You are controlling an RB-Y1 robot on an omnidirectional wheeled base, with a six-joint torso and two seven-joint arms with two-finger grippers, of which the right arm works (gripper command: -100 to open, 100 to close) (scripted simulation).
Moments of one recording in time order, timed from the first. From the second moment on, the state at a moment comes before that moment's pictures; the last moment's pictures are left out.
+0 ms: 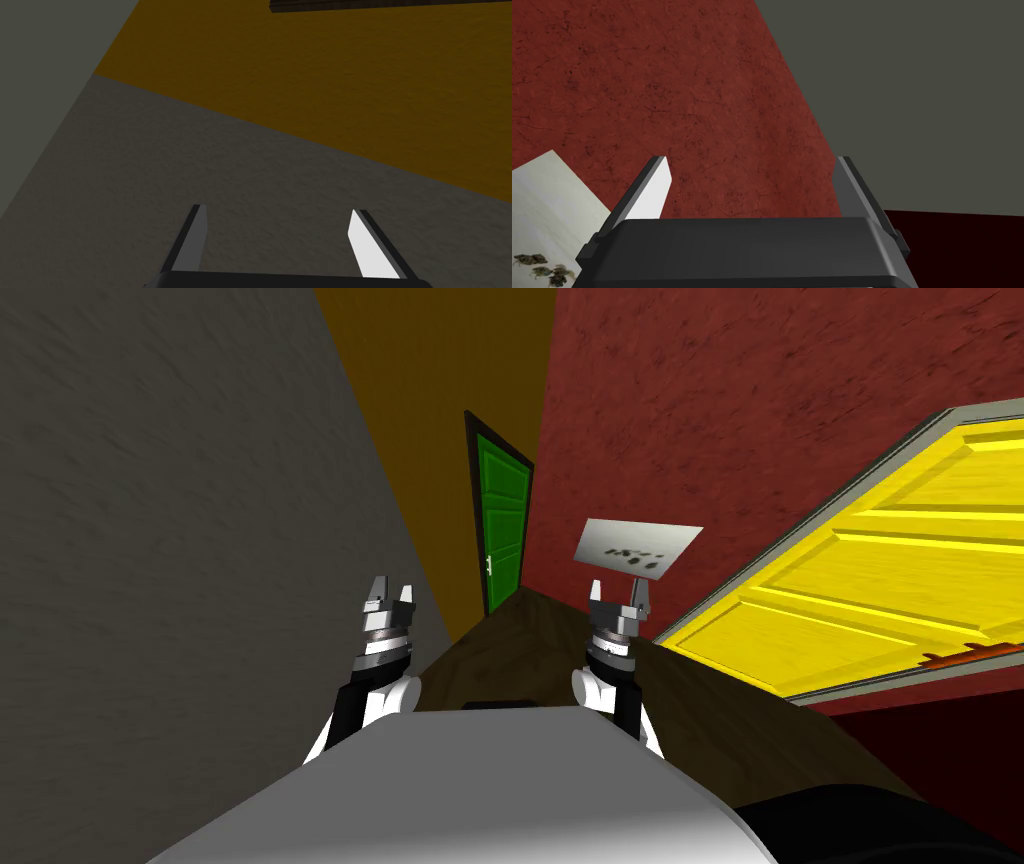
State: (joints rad) arm 0.46 0.03 -0.02 -2.31 -0.06 -0.64 -0.12
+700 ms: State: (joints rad) arm 0.41 -0.03 0.03 -2.17 -0.16 -0.67 -0.22
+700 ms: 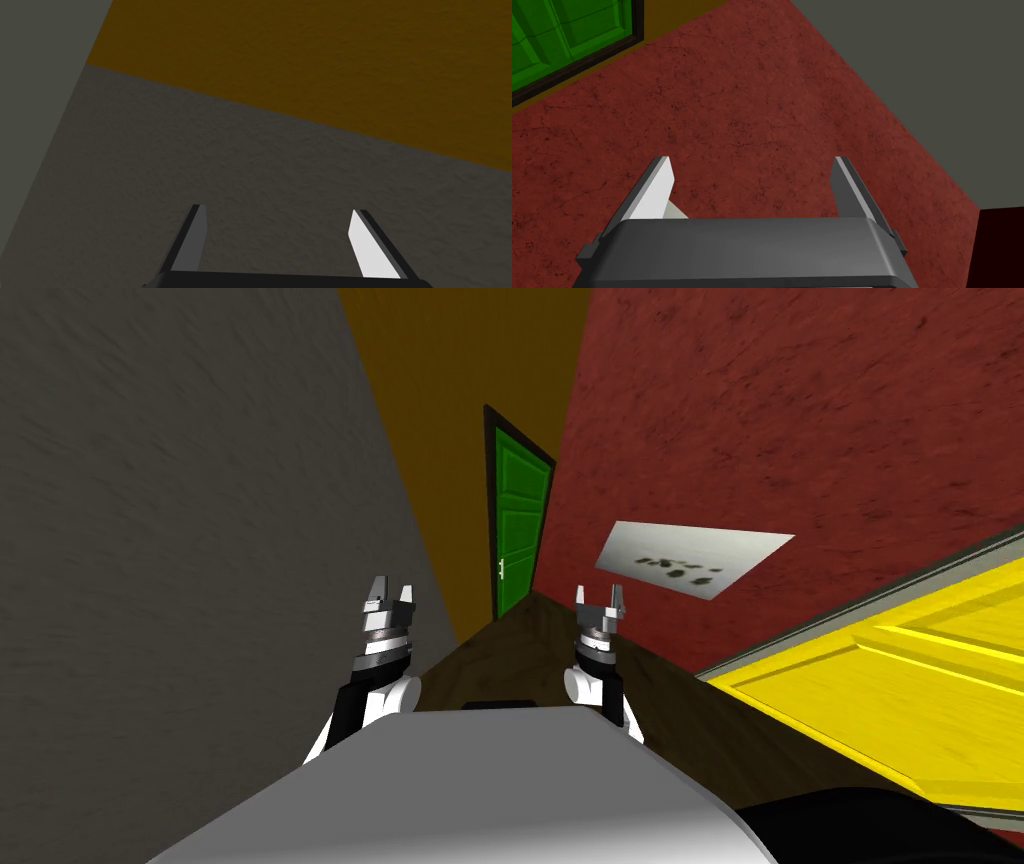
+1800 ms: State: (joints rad) arm 0.34 -0.09 0.11 -1.95 -0.31 -0.71 -0.37
